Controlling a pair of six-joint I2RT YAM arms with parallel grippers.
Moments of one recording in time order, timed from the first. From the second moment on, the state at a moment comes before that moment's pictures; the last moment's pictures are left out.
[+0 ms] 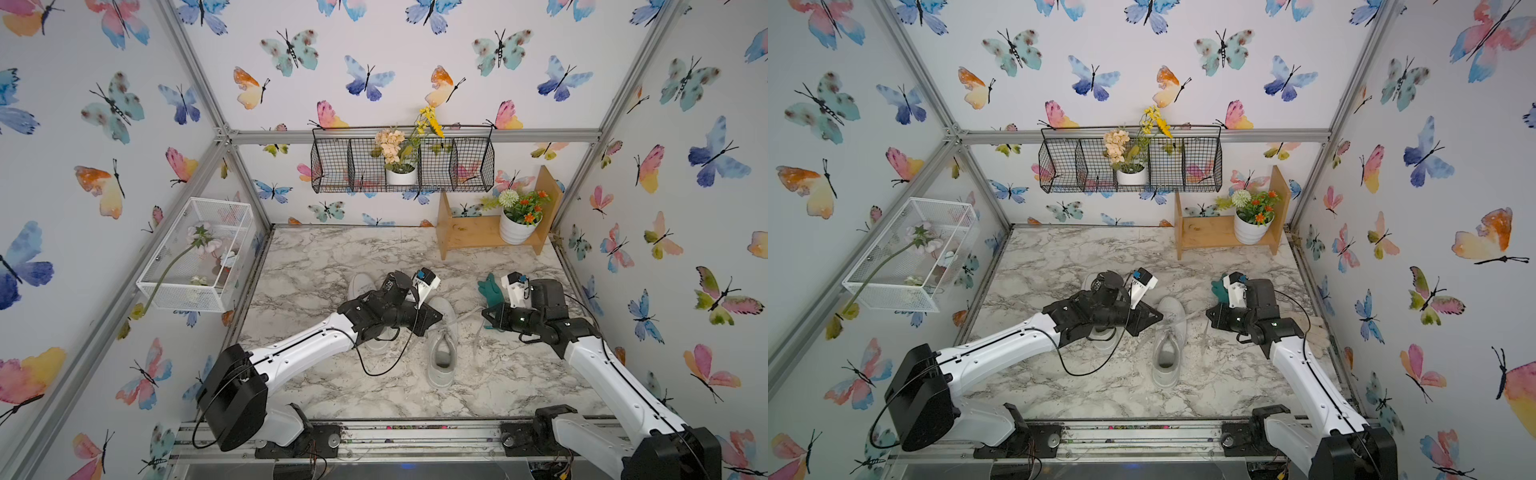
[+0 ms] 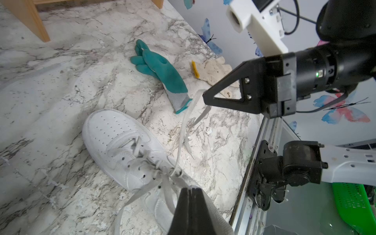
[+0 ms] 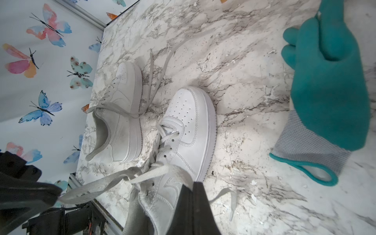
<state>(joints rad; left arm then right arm) -0.87 1.42 1.03 -0.19 0.38 -0.32 0.20 1.06 0.73 -0.49 -0.50 0.37</state>
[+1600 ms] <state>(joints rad) -1.08 1.54 1.20 -0.28 0.33 -0.29 0.20 1.10 0.73 -0.45 -0.74 0.20</state>
